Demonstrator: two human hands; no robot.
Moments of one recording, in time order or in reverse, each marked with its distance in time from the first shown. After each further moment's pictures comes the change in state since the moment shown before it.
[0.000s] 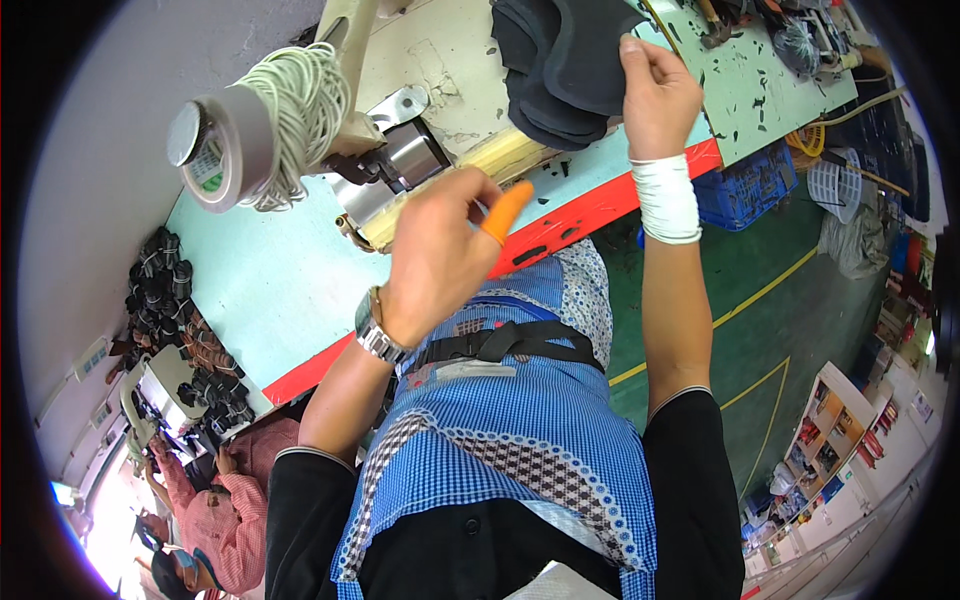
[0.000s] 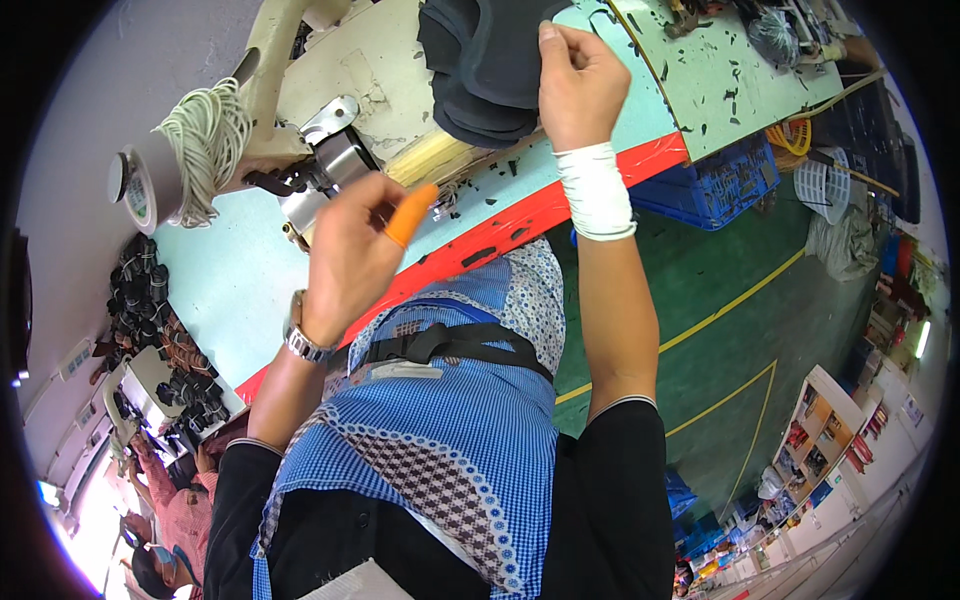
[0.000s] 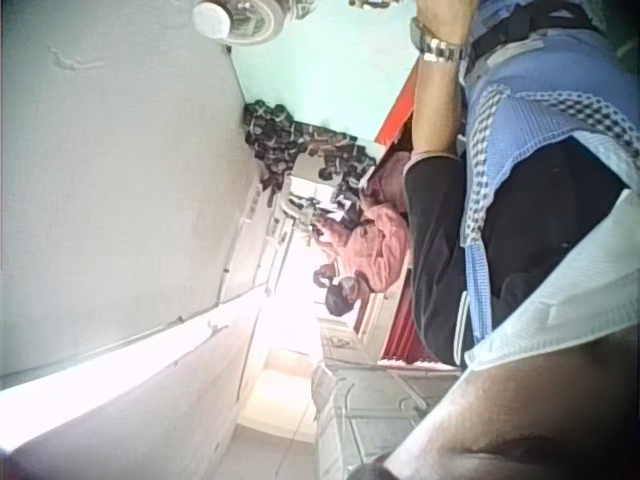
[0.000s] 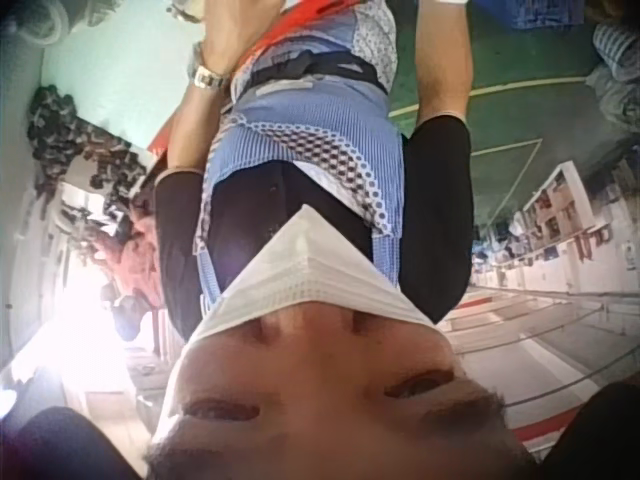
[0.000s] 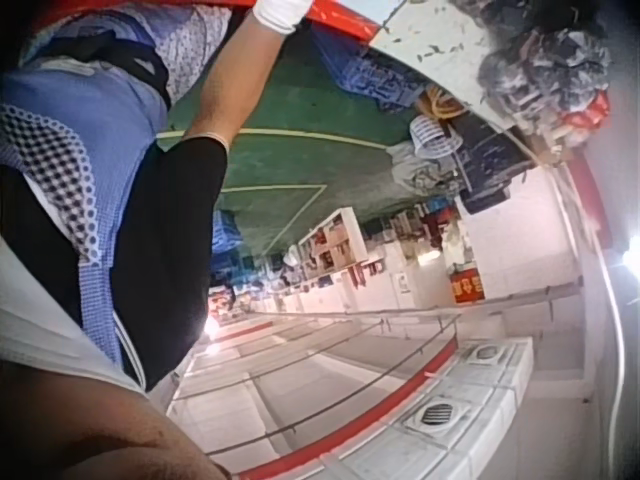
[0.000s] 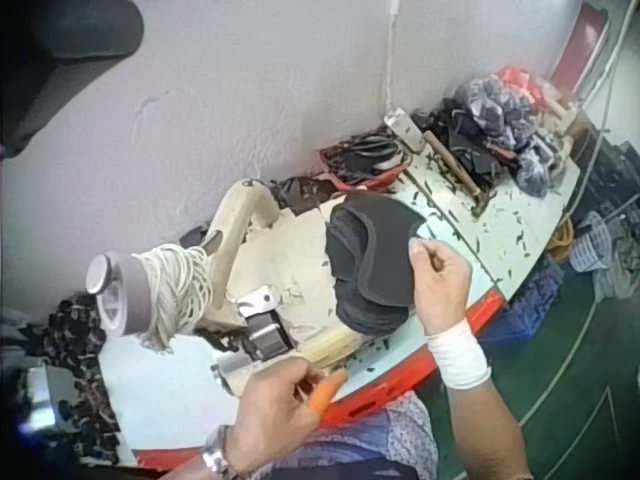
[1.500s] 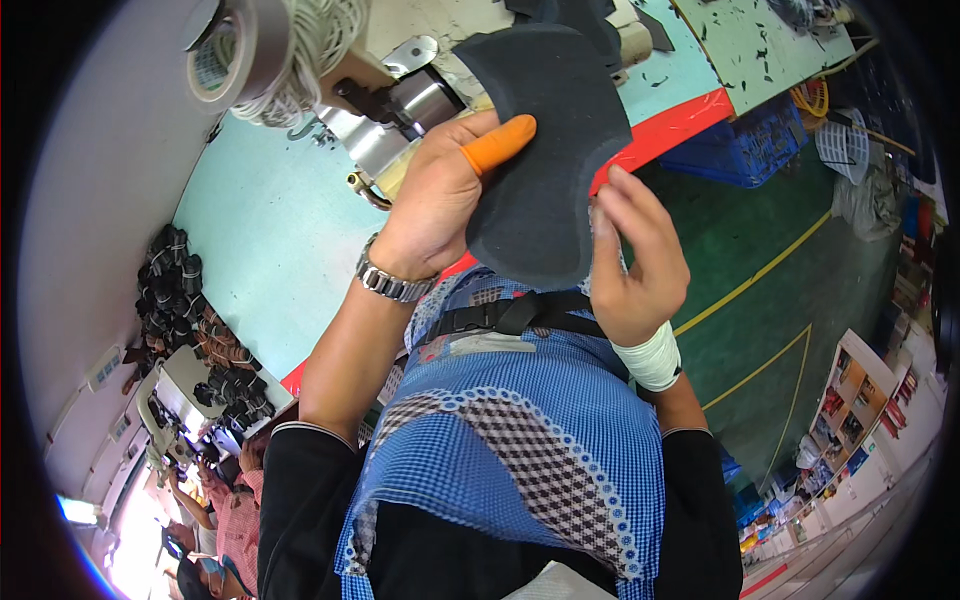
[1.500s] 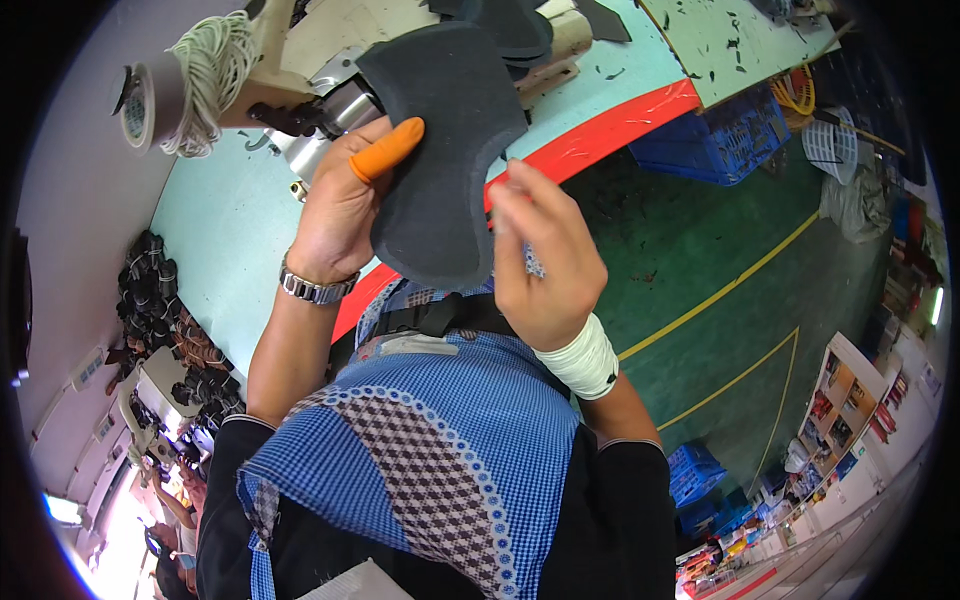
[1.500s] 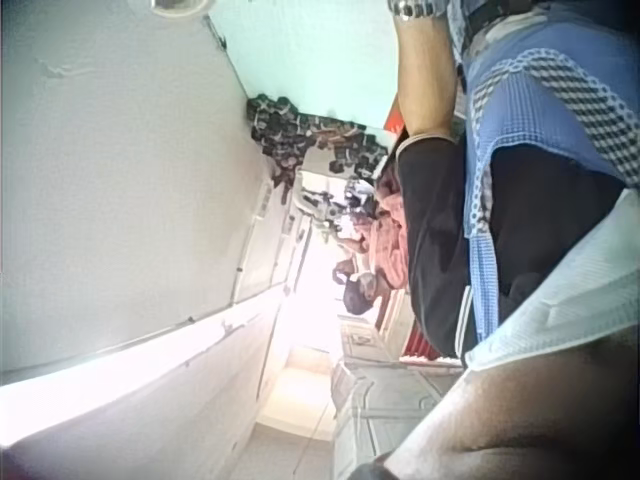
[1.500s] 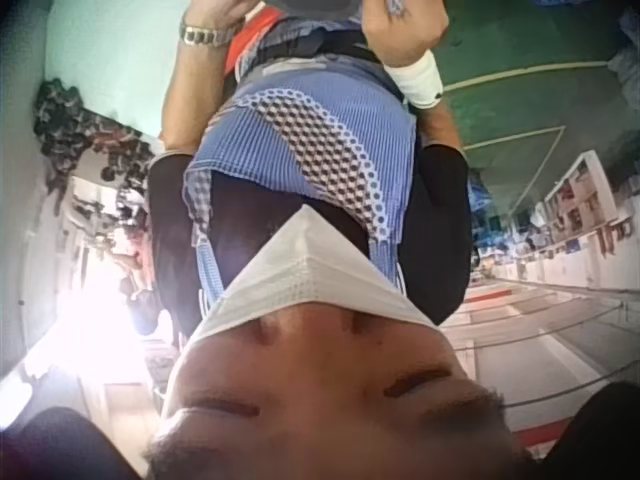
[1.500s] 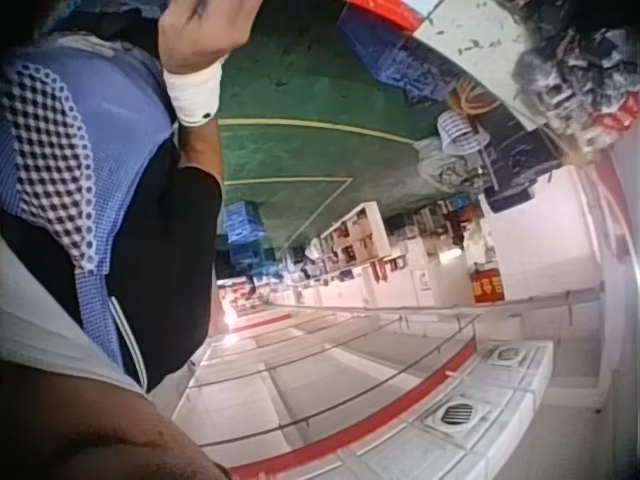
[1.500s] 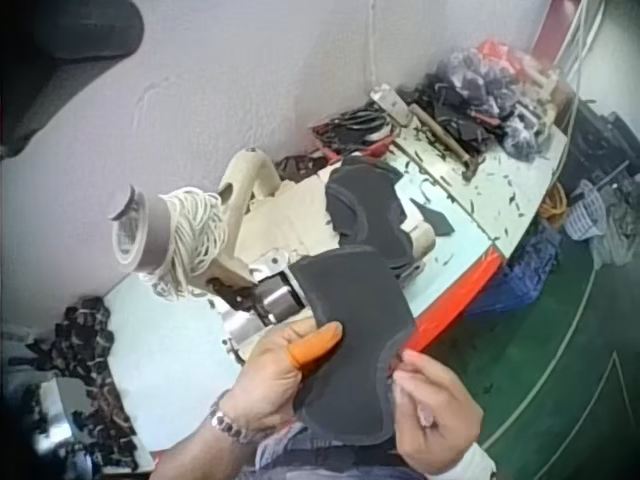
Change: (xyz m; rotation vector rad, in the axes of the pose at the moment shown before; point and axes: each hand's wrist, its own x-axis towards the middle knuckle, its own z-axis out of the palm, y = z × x) left_hand -0.016 -0.012 -0.015 -1.263 -0.472 -0.384; right_hand -0.200 -0.081 -0.051 -0.320 -0.205 -0.353
